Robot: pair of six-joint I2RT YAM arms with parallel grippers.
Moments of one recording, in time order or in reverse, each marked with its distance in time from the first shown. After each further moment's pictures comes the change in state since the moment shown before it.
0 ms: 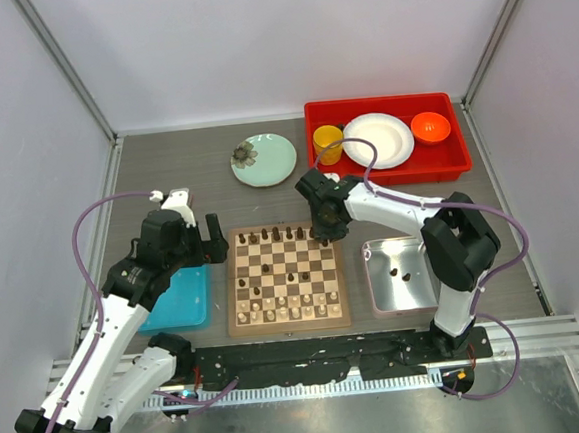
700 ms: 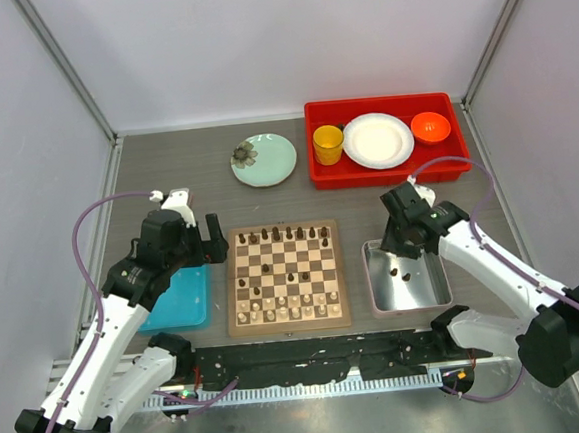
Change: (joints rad) left arm 0.000 0.000 0.000 0.000 0.000 0.000; right arm -0.246 -0.668 -0.412 -0.141 0.051 0.143
